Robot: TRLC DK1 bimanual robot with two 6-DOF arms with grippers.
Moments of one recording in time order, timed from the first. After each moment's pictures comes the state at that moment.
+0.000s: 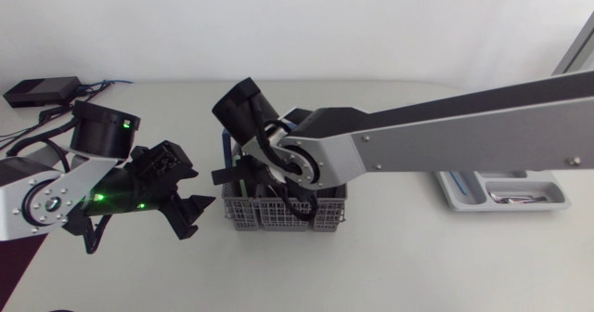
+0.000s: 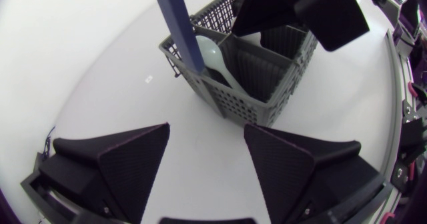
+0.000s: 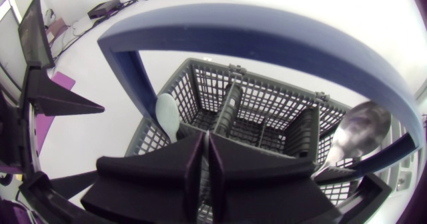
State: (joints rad) left arm -0.31 1.25 0.62 -0.21 0.15 0.60; right arm 0.93 1.89 1.30 -0.26 0.33 0.49
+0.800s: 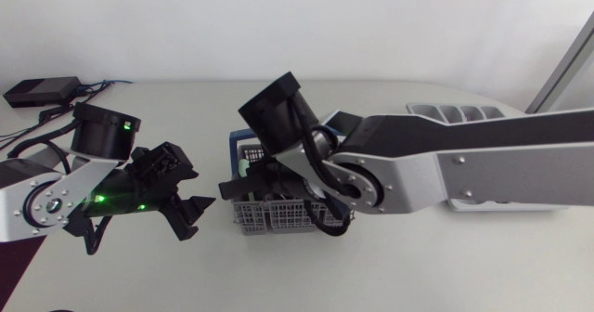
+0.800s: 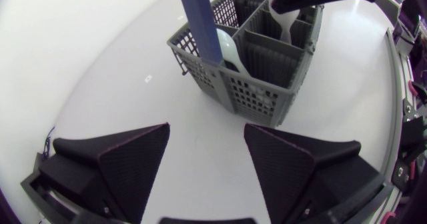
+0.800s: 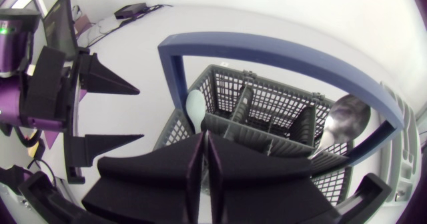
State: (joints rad) left arm -0.31 1.25 0.61 -0.20 0.15 0.60; right arm 0.96 1.68 1.10 -0.19 0.24 0.41
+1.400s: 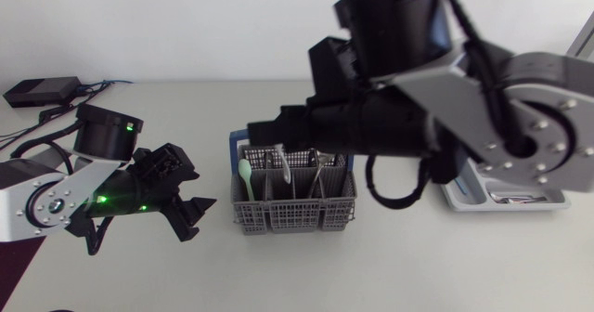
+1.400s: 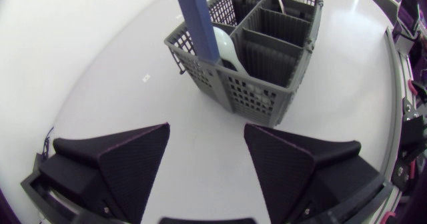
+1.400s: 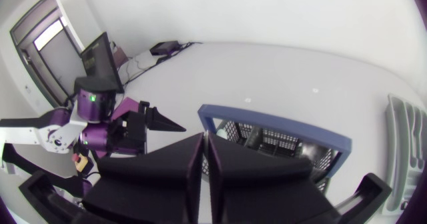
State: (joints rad) left arm -0.32 1.26 0.61 -0.20 0.15 0.60; right arm 0.85 1.36 1.08 -0.24 0.02 0.41
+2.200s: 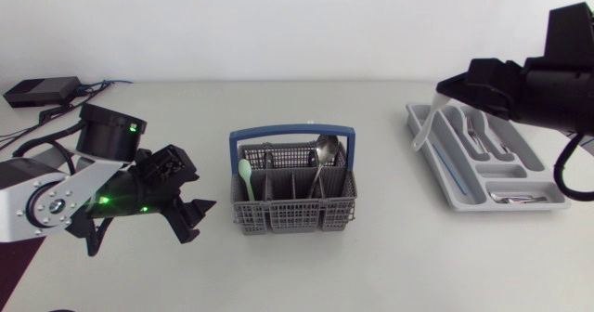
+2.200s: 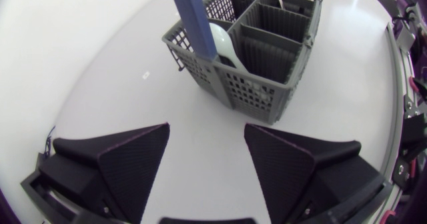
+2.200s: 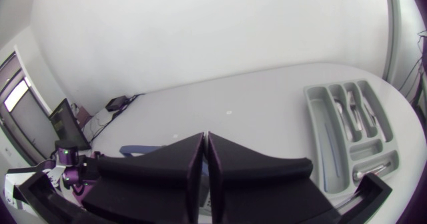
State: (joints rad) left arm -0.34 1.26 0.62 -0.23 0.12 0.60; right arm 0.17 0.95 0.92 -0.40 -0.25 0.33
